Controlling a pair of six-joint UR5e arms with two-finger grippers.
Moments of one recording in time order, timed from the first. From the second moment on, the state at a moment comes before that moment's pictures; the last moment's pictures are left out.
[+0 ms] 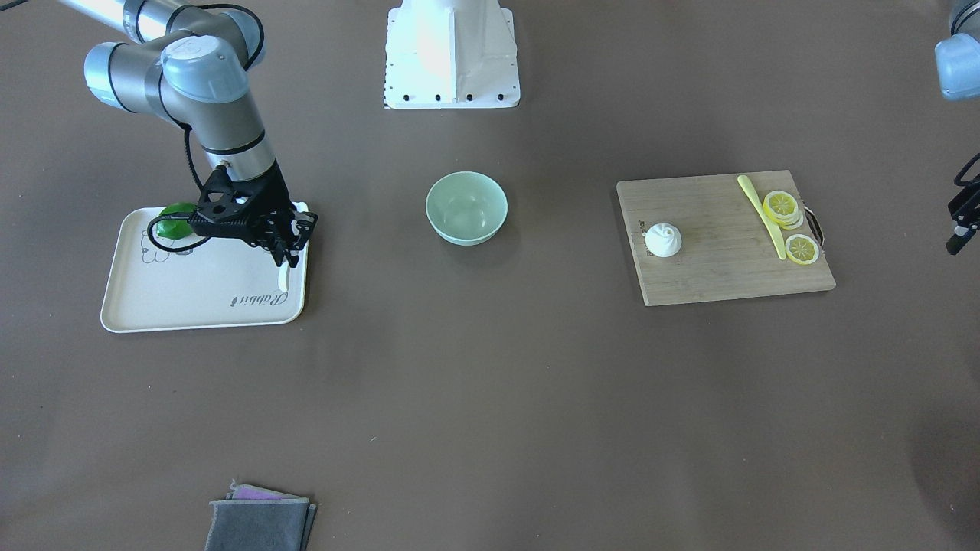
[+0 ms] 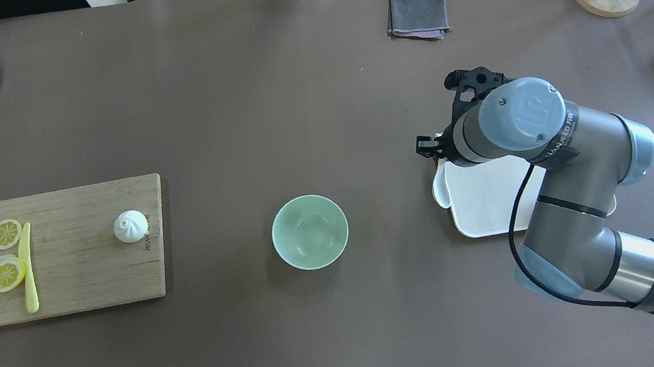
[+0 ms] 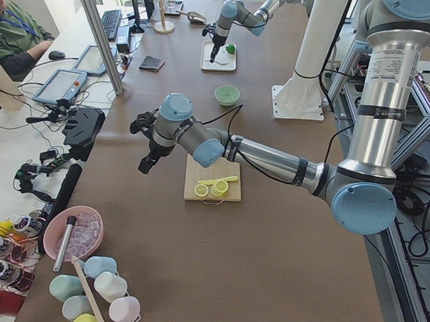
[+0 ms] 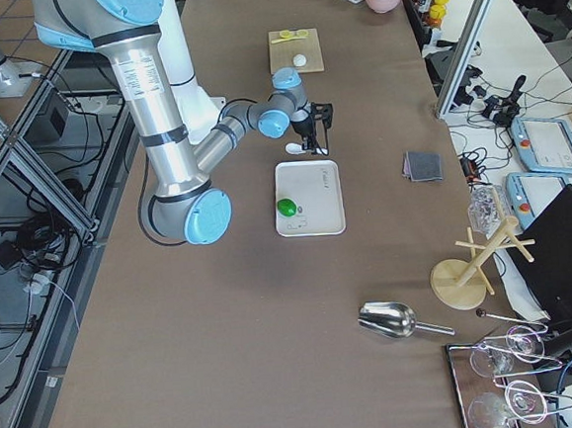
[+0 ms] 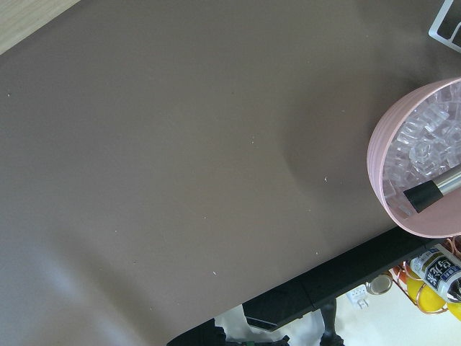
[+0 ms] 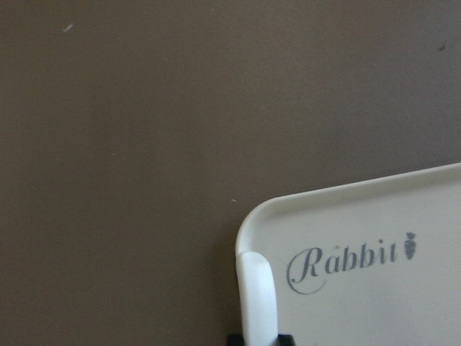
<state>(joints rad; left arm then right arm) -1.38 -1.66 -1.74 -2.01 -2.23 -0.12 0.59 -1.15 1.83 -1.44 1.71 1.41</state>
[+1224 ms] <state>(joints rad) -1.36 -1.66 -1.74 -2.01 -2.23 -0.13 0.37 -0.71 1.59 -1.73 1.42 1.88</state>
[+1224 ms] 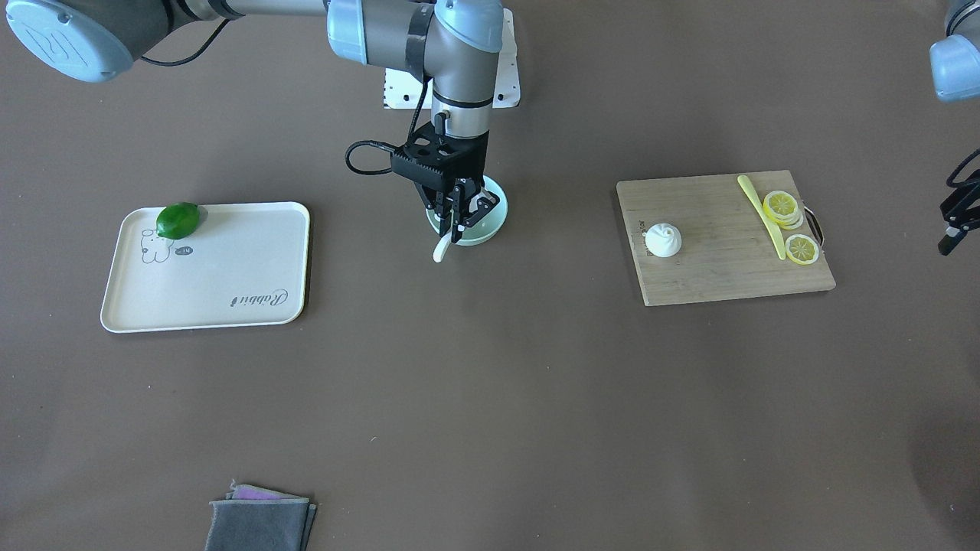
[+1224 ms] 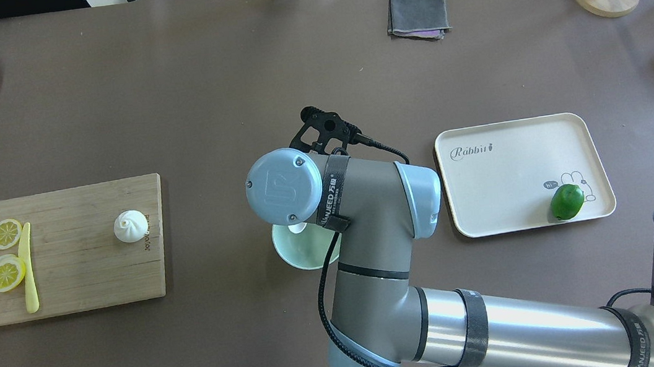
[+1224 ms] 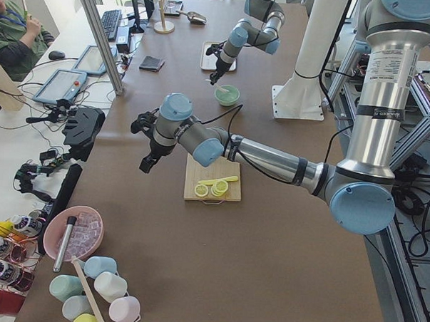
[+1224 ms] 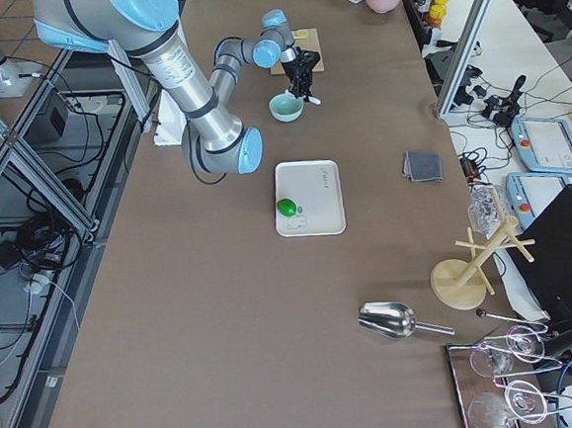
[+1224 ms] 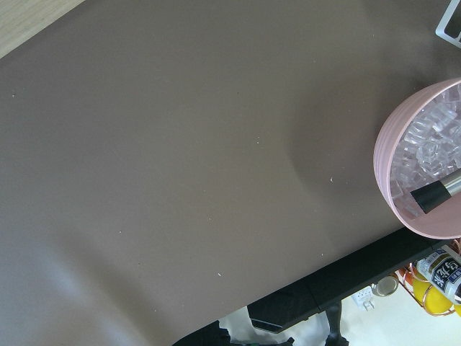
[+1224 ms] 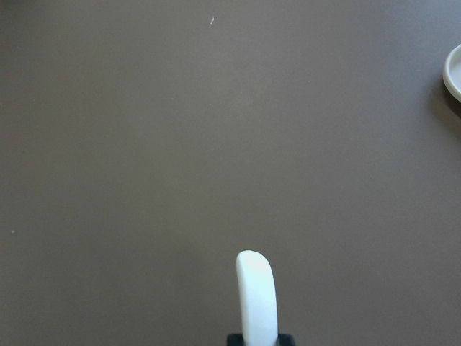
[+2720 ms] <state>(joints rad) -0.78 -1.67 -1.79 -2.36 -1.91 -0.84 0.85 -1.25 2.03 -1.59 1.91 1.06</state>
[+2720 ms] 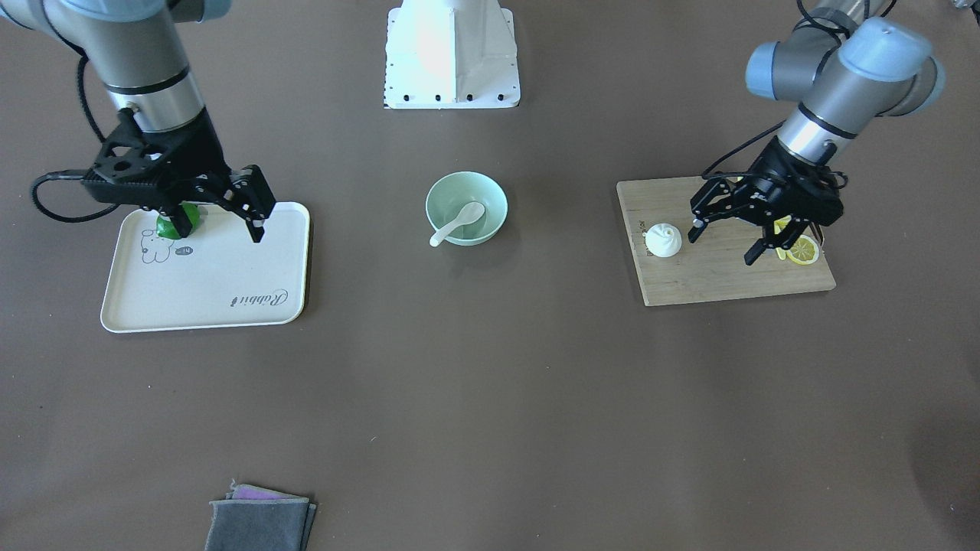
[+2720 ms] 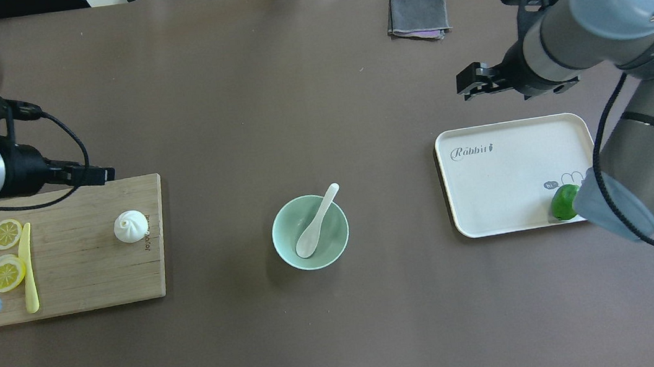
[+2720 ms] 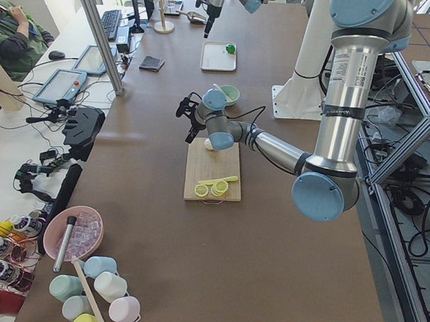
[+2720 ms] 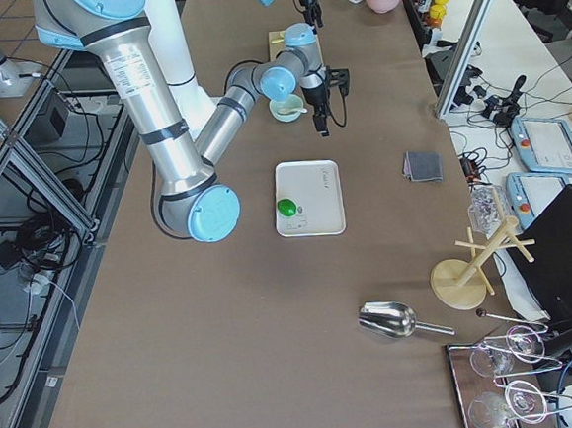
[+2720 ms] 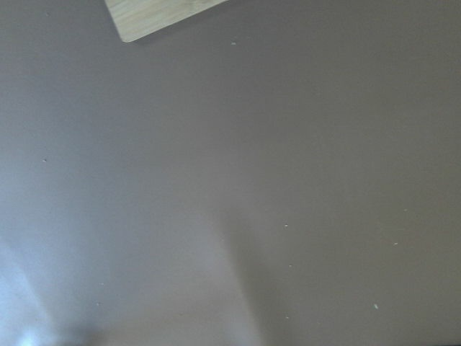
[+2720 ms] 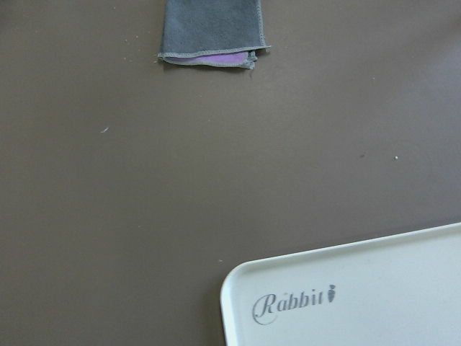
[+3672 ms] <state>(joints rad) -0.57 -1.64 -1.74 -2.37 -1.69 -0.84 1.01 -1.39 2.03 -1.51 2.08 0.83</state>
